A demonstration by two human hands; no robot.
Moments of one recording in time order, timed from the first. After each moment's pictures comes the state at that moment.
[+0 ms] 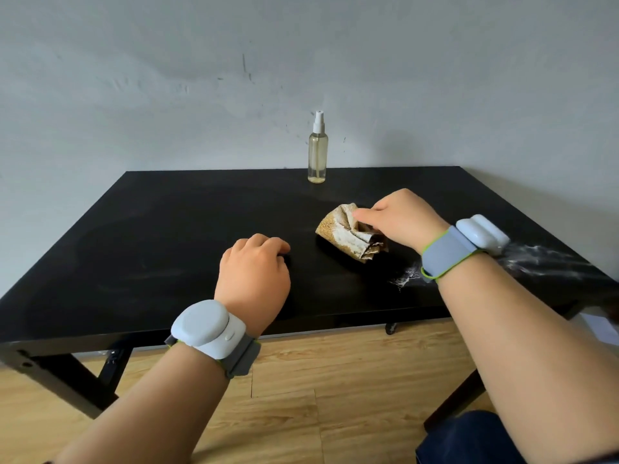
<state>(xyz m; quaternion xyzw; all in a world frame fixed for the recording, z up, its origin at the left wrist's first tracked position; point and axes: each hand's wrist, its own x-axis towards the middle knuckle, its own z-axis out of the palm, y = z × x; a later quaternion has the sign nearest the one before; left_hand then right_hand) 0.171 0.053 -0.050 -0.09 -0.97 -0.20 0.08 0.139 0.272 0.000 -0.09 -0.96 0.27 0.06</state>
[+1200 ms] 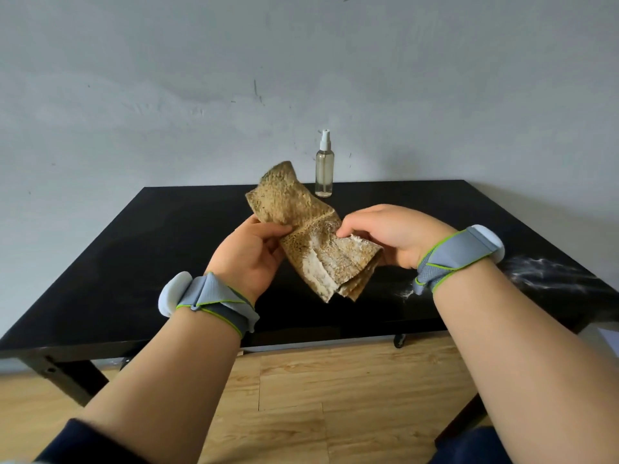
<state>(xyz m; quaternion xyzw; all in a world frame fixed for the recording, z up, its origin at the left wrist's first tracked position) 0.146 0.053 -0.008 0.06 -0.46 -0.88 -0.09 0.148 0.246 0.021 -0.03 -0.77 0.61 -0.17</state>
